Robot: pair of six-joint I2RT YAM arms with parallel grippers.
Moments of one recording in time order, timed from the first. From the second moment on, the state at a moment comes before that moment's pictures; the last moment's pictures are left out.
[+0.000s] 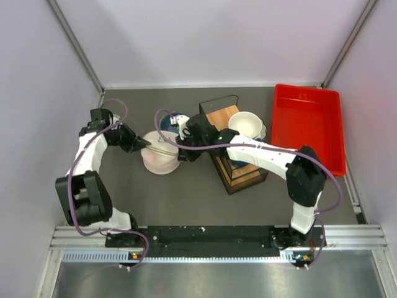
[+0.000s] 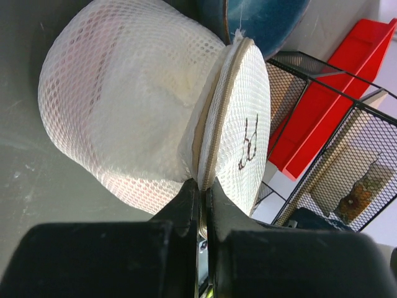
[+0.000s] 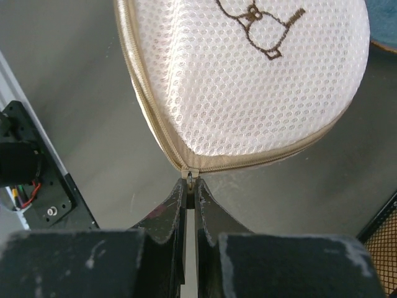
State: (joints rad) left arm 0.22 1.45 1.11 -0.73 0.63 -0.69; right arm 0.94 1.82 1.49 -0.36 -0.24 0.22
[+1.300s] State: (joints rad) left arm 0.25 1.34 1.11 -0.75 0.59 -0.53; right arm 1.01 1.93 1.82 -0.45 -0.06 0.15
